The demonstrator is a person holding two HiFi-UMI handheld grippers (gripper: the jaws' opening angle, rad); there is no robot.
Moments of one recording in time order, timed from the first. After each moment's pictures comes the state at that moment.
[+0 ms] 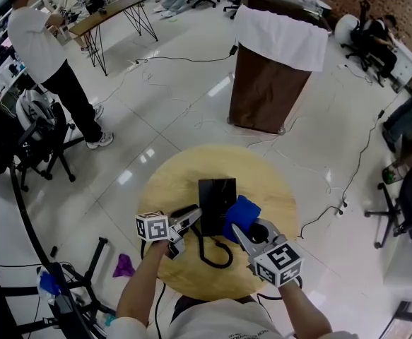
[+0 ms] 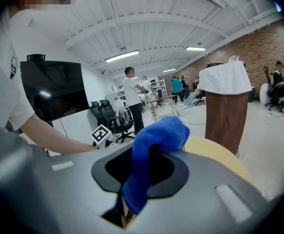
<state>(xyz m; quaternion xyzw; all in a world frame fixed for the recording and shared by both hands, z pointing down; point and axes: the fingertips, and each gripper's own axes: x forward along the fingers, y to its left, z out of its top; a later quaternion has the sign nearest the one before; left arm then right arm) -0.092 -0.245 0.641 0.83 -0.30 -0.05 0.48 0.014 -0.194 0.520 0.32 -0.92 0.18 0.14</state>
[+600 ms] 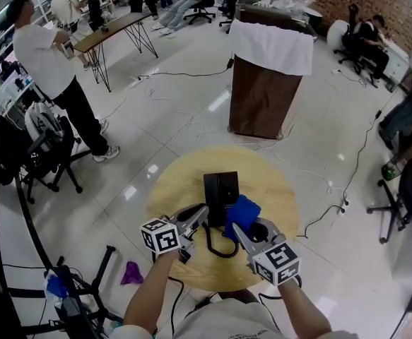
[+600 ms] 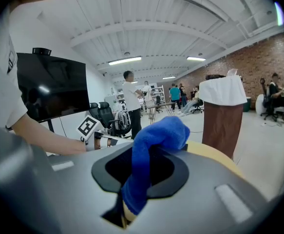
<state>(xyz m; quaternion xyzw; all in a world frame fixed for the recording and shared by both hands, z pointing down) -0.079 -0.207 0.548 0.88 -0.32 -0.07 0.35 0.006 -0.152 0.494 0.35 -0.92 0.14 0.12</state>
